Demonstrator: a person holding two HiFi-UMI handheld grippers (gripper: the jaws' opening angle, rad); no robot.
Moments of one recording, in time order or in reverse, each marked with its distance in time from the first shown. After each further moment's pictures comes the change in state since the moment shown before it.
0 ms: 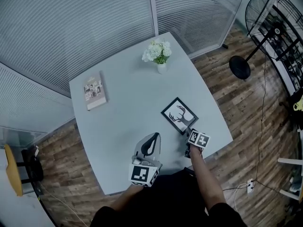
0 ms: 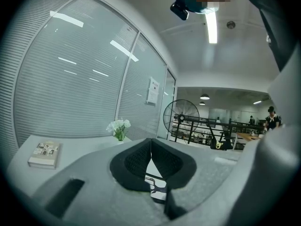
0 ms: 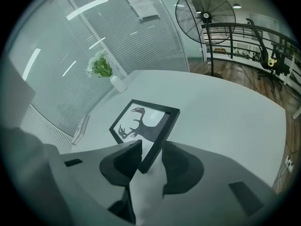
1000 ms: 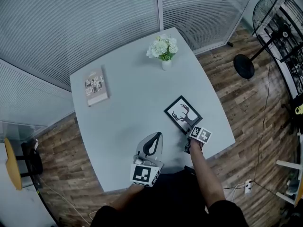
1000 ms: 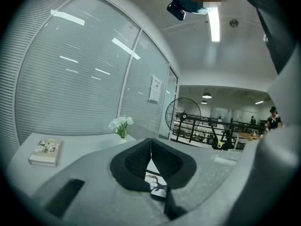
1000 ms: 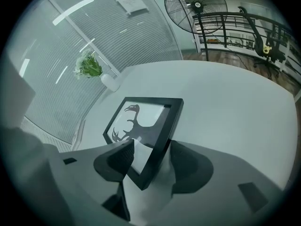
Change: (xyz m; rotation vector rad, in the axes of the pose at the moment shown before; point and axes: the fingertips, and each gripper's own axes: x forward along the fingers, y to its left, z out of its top) left arm 0.008 0.013 -0.010 -0.011 0.020 0.023; right arm 0.034 0.001 0.002 0.103 0.046 -0.010
